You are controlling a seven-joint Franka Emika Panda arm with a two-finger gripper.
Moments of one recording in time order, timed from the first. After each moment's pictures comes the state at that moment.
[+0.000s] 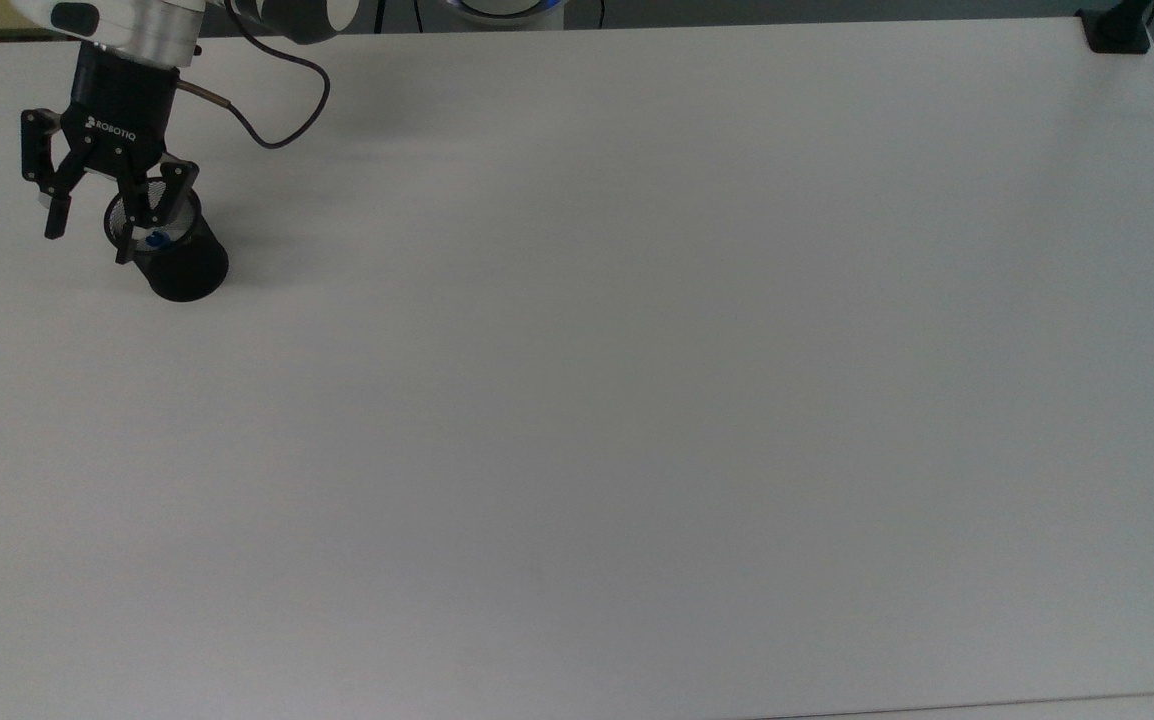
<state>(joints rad) -0.39 0.17 -0.08 -2.26 -0.18 3.32 -0.15</state>
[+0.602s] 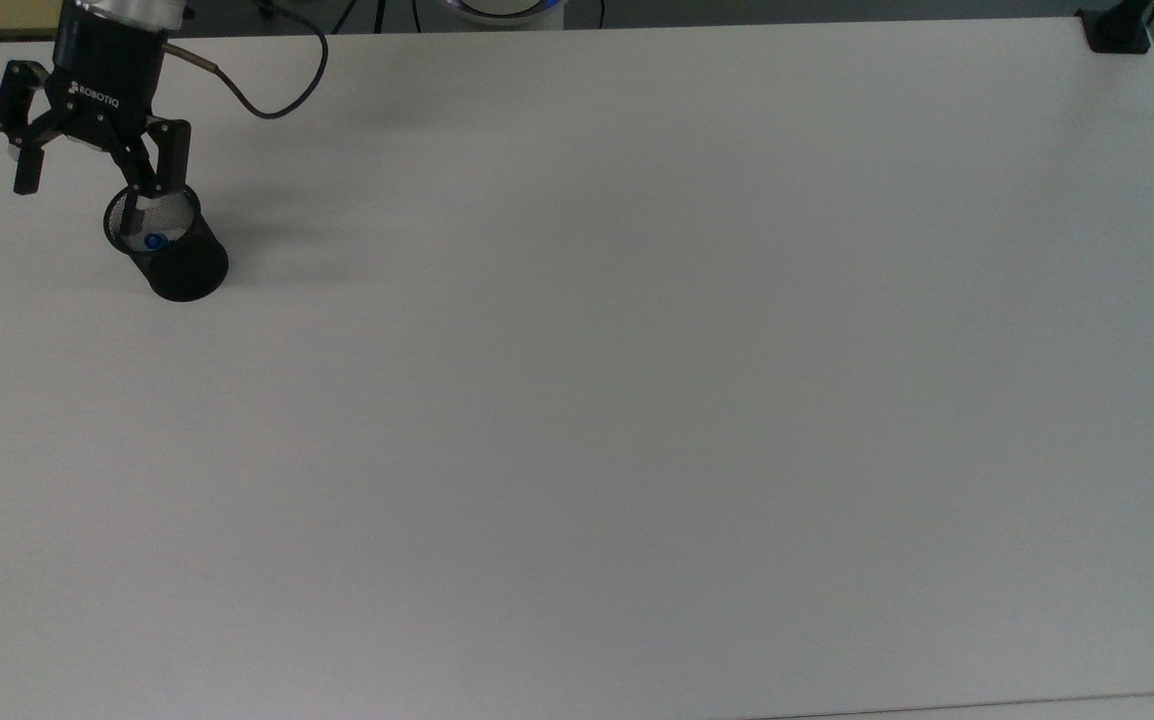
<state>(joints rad) -0.36 0.07 -0.08 -2.21 -0.18 3.13 -0.01</state>
